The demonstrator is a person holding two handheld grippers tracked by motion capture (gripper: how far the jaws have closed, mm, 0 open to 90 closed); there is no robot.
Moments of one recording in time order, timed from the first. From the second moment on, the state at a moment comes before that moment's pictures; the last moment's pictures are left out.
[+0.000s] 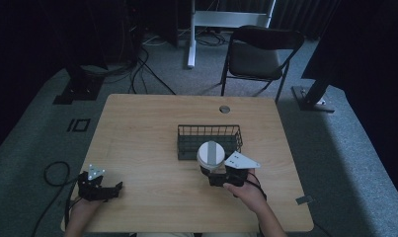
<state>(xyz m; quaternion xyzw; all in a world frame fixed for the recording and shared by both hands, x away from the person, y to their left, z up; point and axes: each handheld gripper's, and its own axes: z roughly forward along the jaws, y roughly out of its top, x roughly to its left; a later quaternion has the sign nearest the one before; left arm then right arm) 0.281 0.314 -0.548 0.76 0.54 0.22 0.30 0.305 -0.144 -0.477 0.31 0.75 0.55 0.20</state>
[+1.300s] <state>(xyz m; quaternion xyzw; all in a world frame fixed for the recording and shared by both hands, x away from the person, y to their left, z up) 0.281 0.314 -0.548 0.76 0.54 0.22 0.30 0.376 -0.110 -0.435 0.48 0.66 0.46 0.34</state>
